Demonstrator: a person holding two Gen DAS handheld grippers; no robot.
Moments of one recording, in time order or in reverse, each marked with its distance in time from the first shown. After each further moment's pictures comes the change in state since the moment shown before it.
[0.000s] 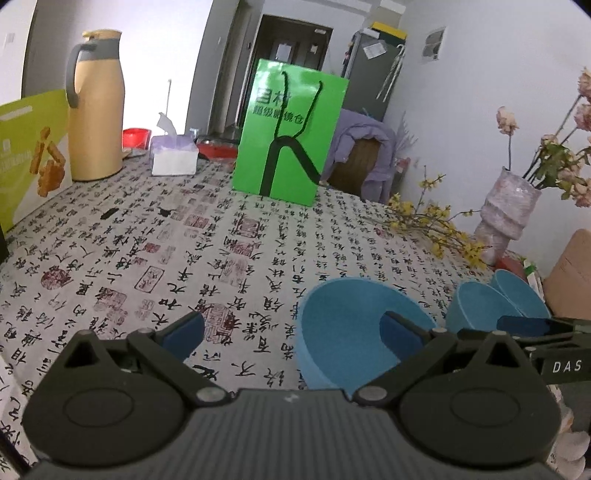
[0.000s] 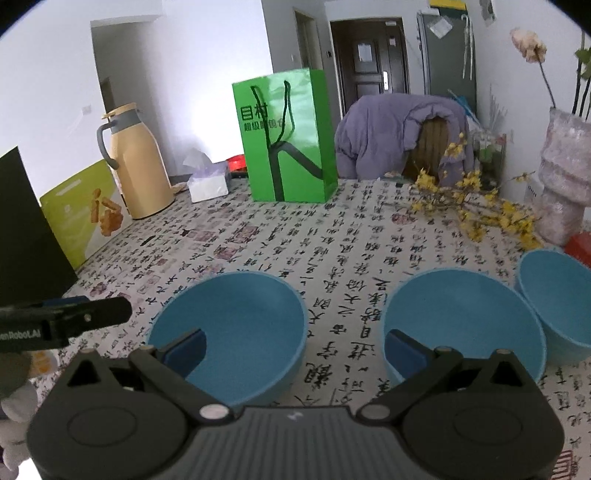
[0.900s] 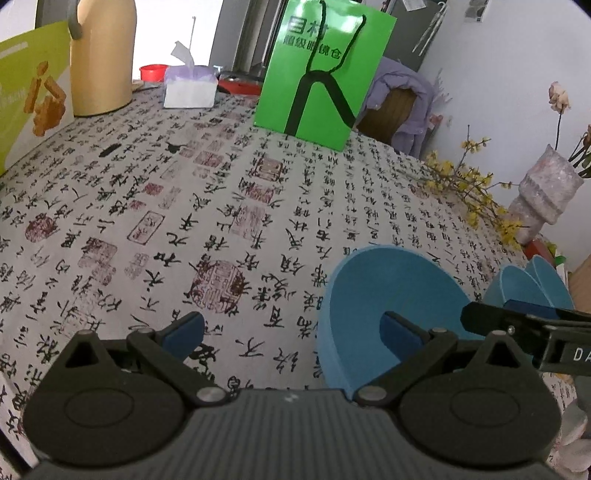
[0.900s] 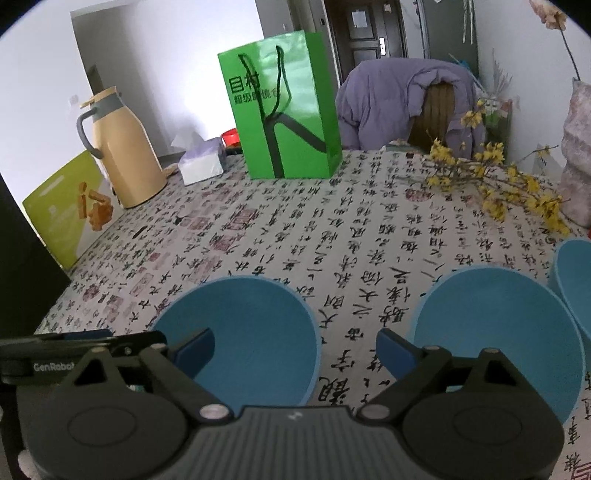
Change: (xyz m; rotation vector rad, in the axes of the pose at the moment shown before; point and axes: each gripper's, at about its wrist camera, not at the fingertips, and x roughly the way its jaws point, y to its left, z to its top) left arm 0.056 0.007 0.005 -0.084 0.204 0.054; right arm 0.047 0.000 0.024 0.044 0.111 0.019
